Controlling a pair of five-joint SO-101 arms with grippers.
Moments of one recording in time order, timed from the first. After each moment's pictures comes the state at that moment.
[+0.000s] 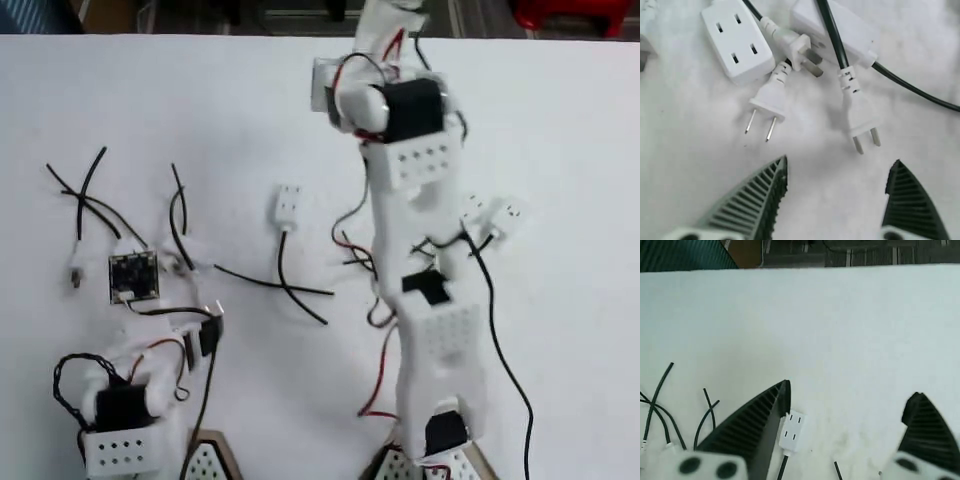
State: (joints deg) left arm -12.3 -104.1 97.1 73.5 2.1; right arm -18.1 33.1 -82.3 98.5 -12.5
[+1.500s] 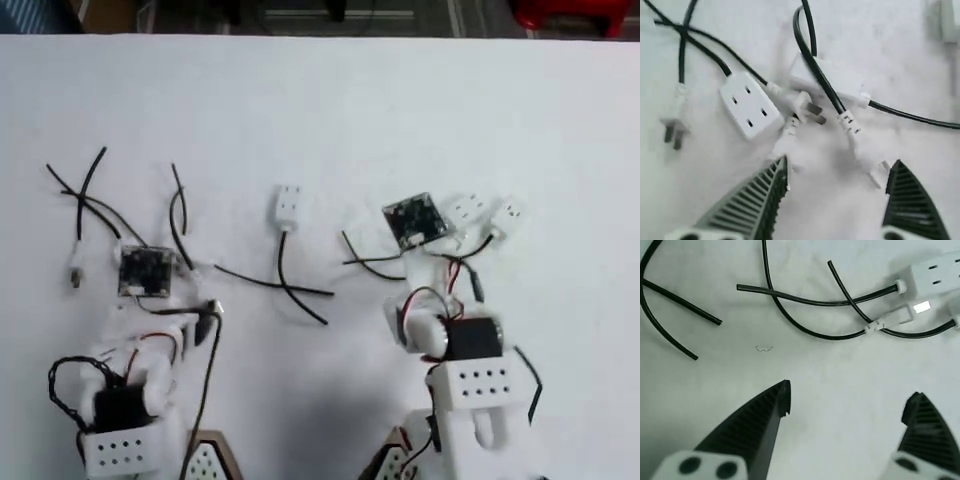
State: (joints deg) left arm -14.8 -104.0 97.1 61.7 -16.9; right arm -7.5 -60.1 65.5 64.4 16.7
